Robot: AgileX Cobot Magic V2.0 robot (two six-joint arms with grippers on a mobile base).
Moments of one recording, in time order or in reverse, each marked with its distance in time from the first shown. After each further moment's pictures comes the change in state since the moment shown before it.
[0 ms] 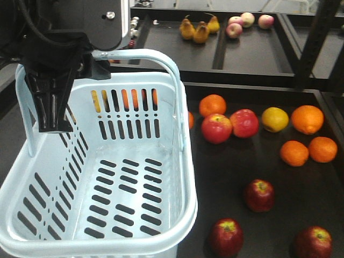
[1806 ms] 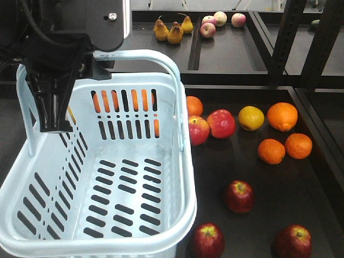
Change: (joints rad) left arm 0.000 0.003 0.000 0.002 0.000 0.000; right arm 0.000 0.000 0.000 0.000 0.000 0.000
